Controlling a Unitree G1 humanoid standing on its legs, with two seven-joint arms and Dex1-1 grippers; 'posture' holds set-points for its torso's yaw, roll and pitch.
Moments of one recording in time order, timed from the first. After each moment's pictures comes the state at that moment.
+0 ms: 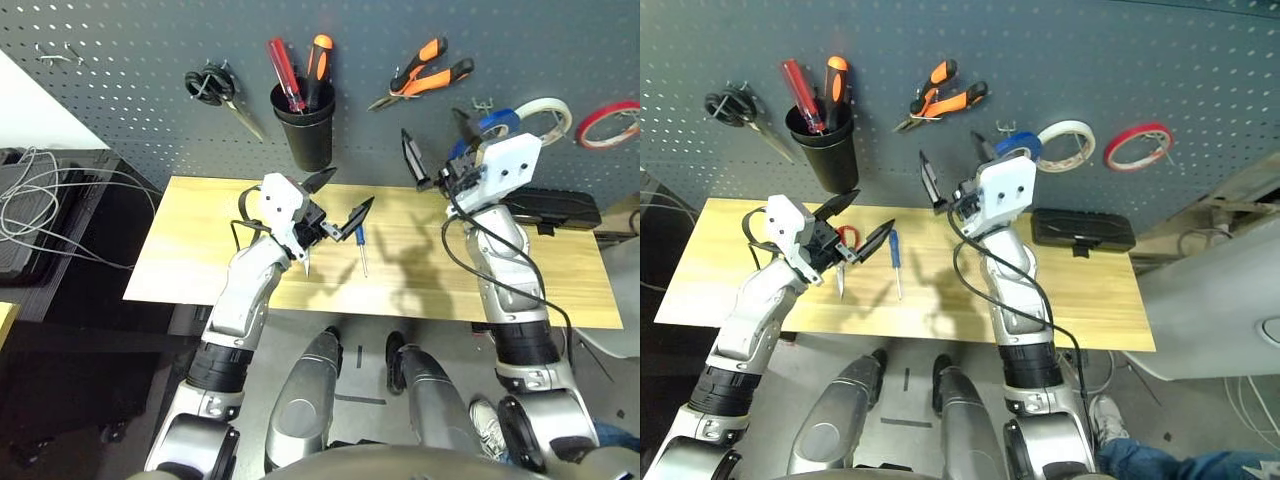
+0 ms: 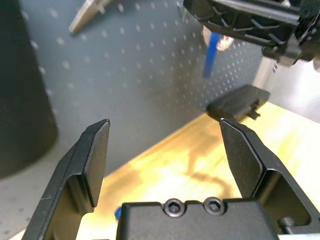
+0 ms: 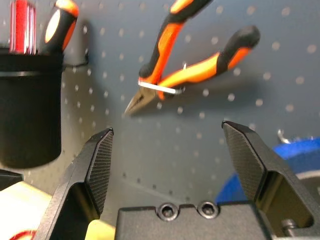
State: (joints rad) left arm -0.30 0.23 -0.11 0.03 -0.19 0.00 -0.57; right arm -0.39 -0.16 0.04 -0.06 0.08 -0.02 0.29
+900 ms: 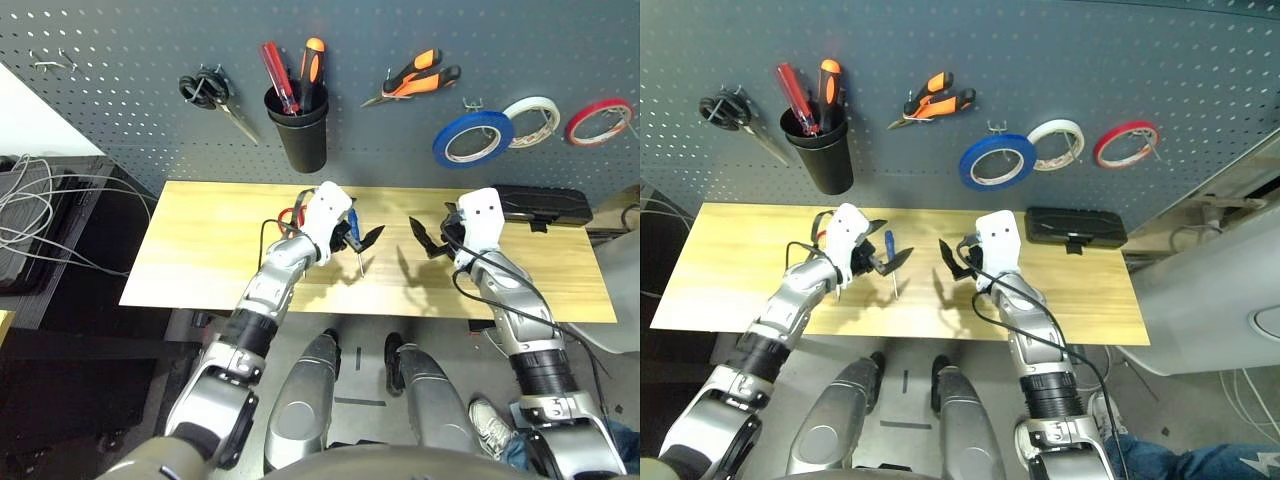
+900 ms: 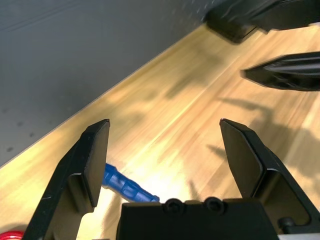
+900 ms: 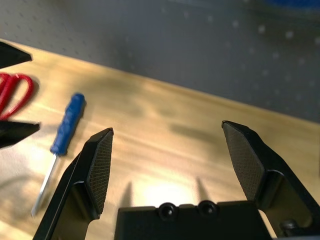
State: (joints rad) left arm -0.60 0.12 -0.21 0.62 0.02 0.04 -0.49; right arm -0.24 -0.25 0.01 0.09 0.08 0.28 0.34
